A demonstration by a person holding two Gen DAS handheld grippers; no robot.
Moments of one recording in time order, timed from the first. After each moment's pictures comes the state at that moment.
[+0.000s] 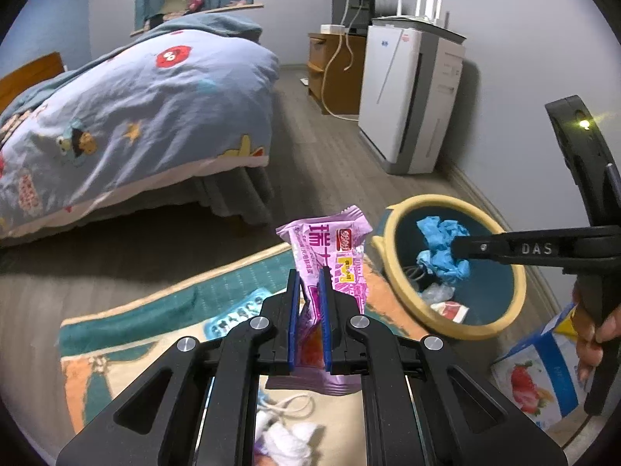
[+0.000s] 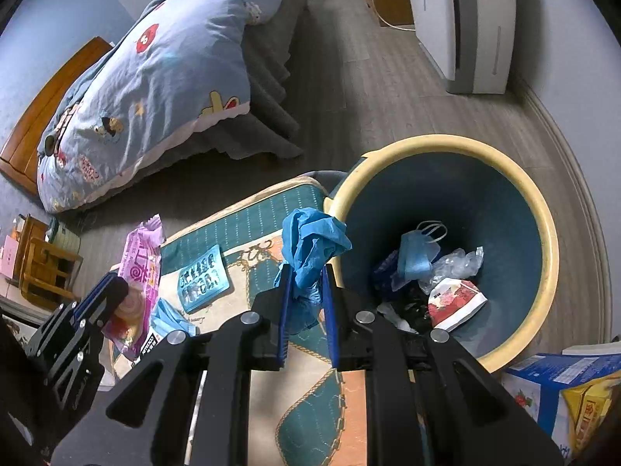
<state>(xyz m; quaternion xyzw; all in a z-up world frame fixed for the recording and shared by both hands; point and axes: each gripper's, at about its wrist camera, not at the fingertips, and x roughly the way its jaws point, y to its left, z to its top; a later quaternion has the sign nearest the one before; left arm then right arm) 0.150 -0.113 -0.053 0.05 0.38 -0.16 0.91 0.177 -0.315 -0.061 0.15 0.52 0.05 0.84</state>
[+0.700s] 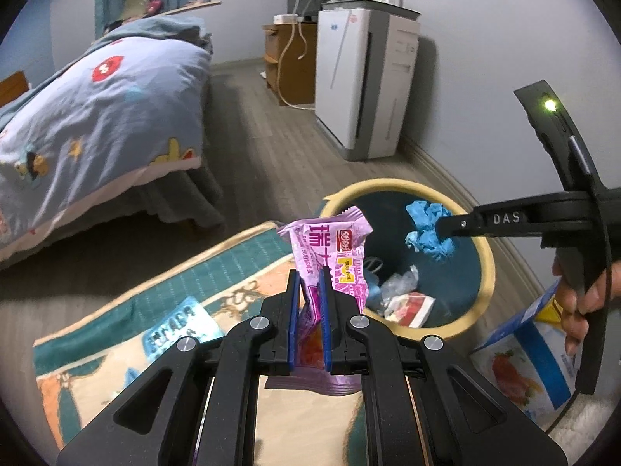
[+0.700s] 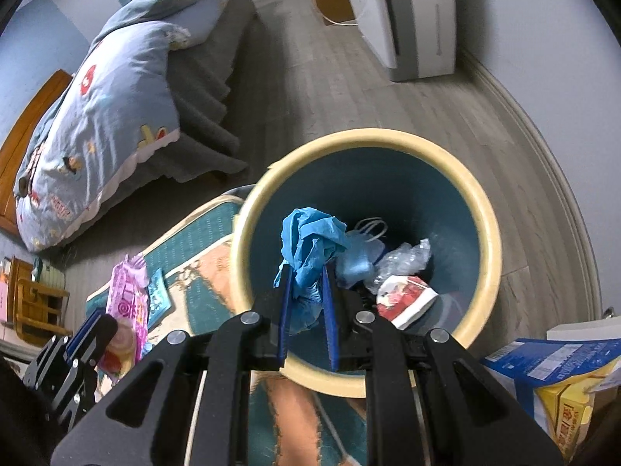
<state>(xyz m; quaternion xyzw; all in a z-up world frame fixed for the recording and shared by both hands) 0.145 -0.182 -0.068 0.08 0.39 -0.22 0.89 0.171 -0.394 -0.080 0.19 0.52 -0.02 0.84</state>
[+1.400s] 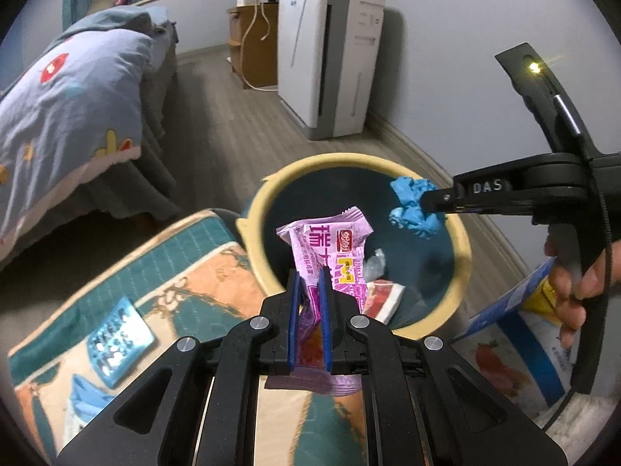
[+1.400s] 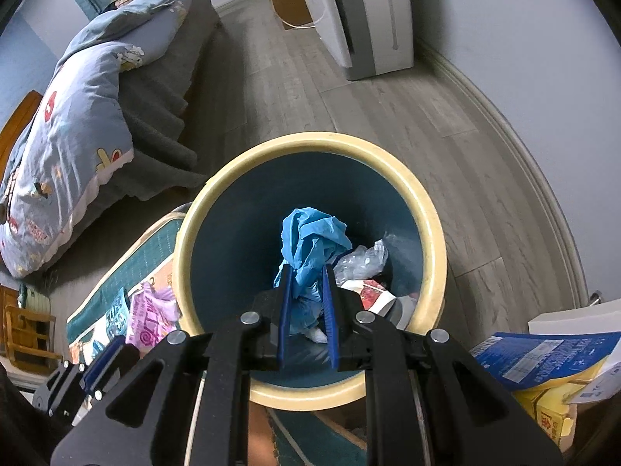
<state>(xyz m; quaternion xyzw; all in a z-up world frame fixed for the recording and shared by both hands) 0.144 -0.238 -0.099 0.09 0.41 -0.27 0.86 0.164 -0.437 -0.093 0.20 0.51 -0.08 0.83</state>
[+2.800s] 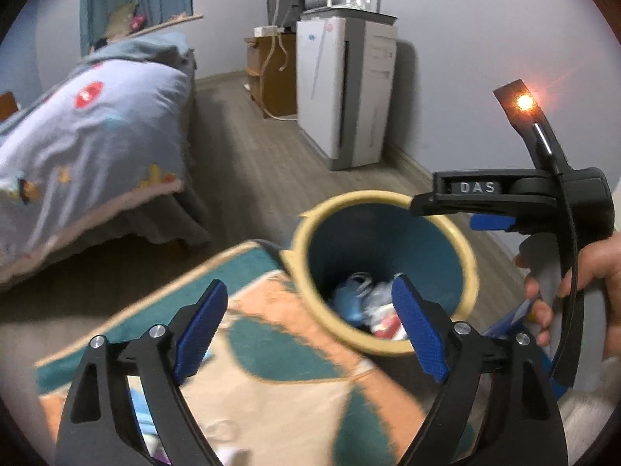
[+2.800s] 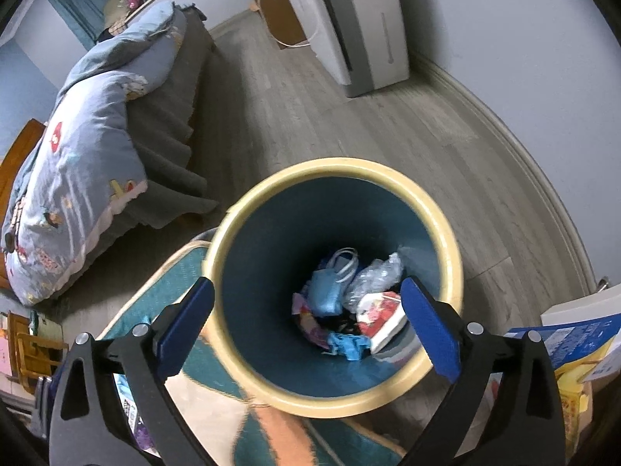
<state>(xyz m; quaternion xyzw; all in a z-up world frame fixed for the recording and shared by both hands) 0.137 -0.193 -0.047 0.10 0.37 -0.24 0.89 0.170 -0.420 -0.070 0.23 0.48 -0.09 0.84</state>
